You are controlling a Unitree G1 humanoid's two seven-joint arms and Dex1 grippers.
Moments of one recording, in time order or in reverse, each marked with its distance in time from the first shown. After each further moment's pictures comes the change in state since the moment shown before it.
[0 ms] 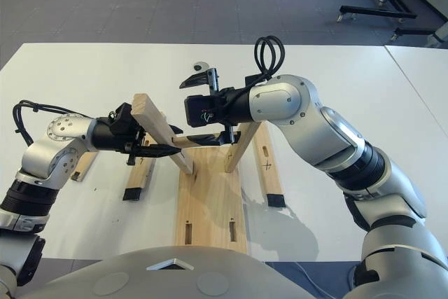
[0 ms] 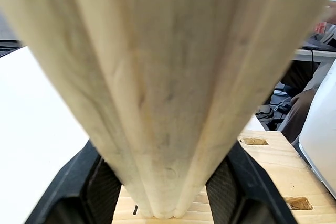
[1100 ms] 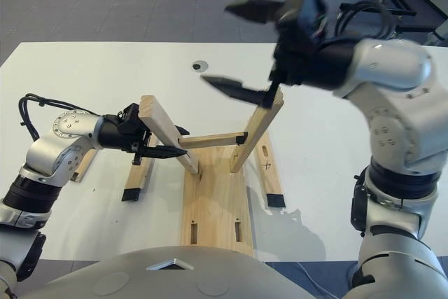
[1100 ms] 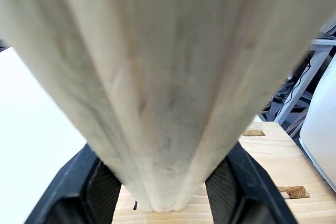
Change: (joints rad) left arm -0.030 0.019 -0.052 -0.017 0.010 0.002 0.020; right arm 0.093 0.033 -0.825 0.007 0.680 0.210 -0.102
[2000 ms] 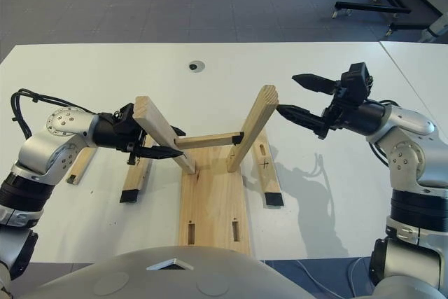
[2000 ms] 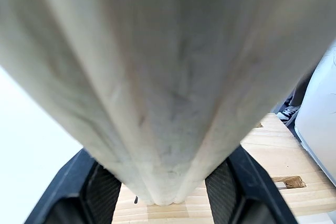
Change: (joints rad) left arm -0.020 0.052 -0.018 -0.007 -0.007 -0.003 -0.012; right arm 0.403 -0.044 -0.032 0.400 -0.020 -0.175 0.264
